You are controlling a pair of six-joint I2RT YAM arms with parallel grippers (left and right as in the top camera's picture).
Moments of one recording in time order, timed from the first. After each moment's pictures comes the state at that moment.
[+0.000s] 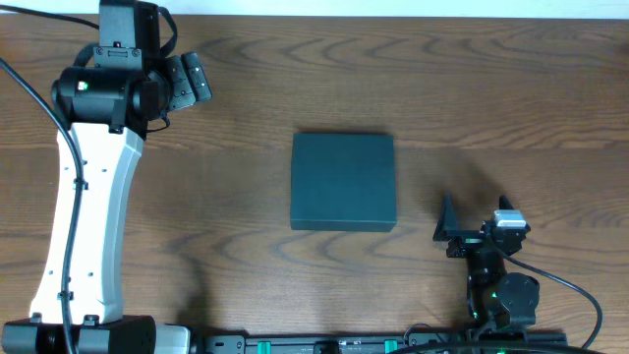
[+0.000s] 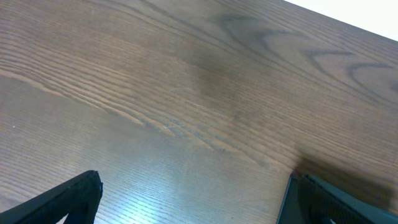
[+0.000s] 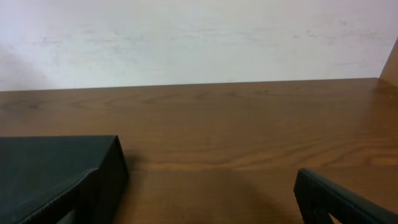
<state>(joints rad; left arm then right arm) -0.07 1.58 1.74 -1.13 -0.14 -0.36 0.03 0.01 0.01 -0.07 0.03 0.07</state>
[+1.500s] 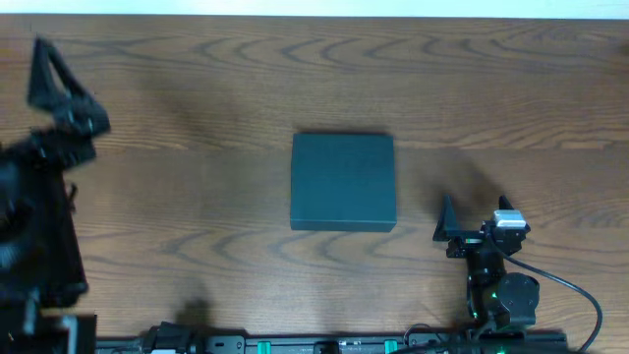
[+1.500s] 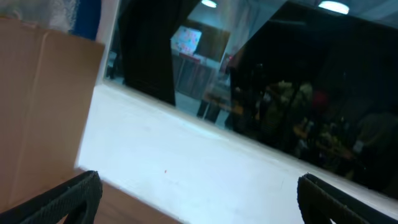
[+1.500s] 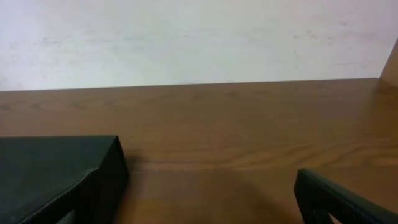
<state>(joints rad) -0.02 0.79 1.37 -0.44 -0.30 -0.30 0.03 0.01 0.01 -0.07 0.03 0.07</state>
